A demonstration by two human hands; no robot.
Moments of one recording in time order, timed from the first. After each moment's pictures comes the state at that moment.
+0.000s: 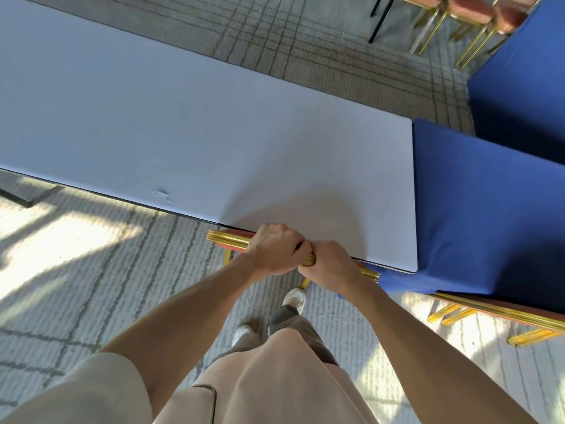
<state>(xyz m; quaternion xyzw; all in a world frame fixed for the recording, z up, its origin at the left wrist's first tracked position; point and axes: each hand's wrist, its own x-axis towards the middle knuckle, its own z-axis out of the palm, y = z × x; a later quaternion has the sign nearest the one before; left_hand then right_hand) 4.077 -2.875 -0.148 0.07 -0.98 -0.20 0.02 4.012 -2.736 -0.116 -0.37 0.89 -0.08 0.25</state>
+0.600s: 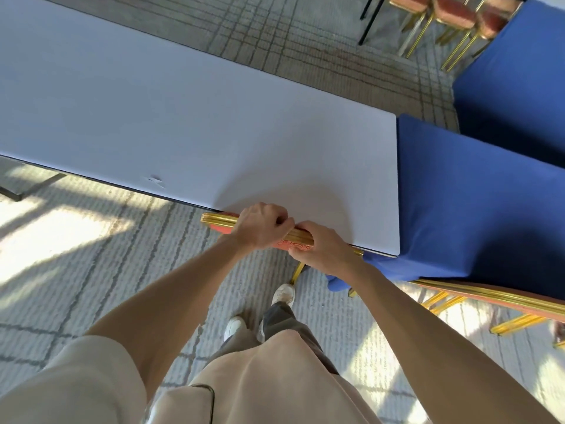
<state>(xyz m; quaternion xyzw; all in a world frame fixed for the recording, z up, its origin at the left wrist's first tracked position) 4.087 -2.871 -0.141 0.16 -0.95 -0.28 0.01 4.023 -2.708 -0.084 -0.34 0.87 -0.18 0.31</state>
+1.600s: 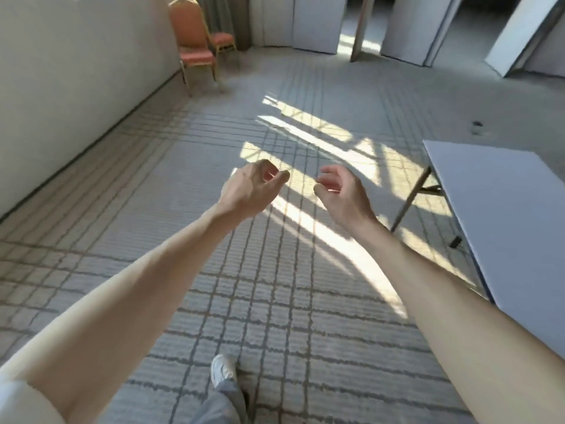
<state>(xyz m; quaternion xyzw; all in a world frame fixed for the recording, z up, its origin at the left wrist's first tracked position) 4.757 -2.875 0.067 0.78 -0.53 -0.11 0.32 4.579 -2.975 0.054 -0.75 0.39 -0.30 0.44</state>
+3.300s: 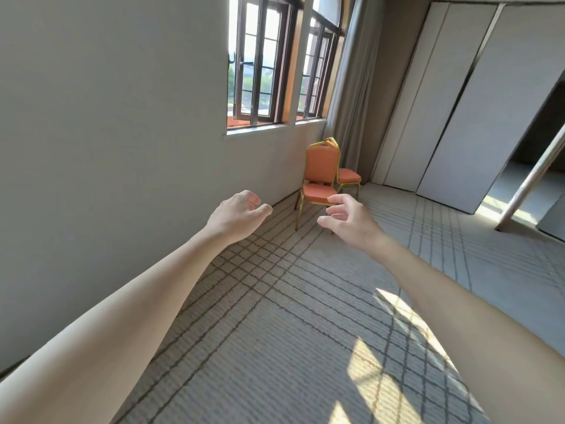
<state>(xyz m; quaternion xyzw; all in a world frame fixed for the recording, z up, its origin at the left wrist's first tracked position) 5.949 -3.282 0.174 0.87 -0.26 -0.03 0.41 5.815 -3.492 0.191 -0.88 0.18 -0.16 0.40</state>
